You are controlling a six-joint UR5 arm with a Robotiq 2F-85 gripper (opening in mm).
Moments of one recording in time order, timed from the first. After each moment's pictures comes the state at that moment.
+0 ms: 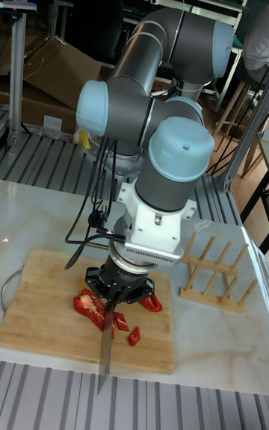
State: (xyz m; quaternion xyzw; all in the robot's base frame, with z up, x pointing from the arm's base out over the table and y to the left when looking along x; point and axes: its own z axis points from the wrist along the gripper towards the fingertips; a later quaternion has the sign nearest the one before) arm 0.677 -0.002 0.061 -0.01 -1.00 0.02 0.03
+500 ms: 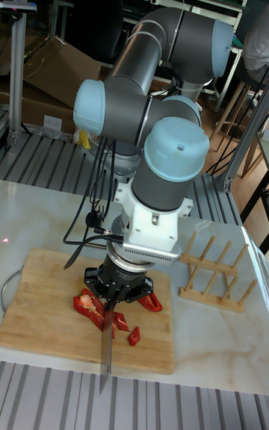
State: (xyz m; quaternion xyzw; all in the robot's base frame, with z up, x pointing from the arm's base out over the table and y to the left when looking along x) arm 0.668 -0.004 0.061 0.01 -1.00 0.02 0.04
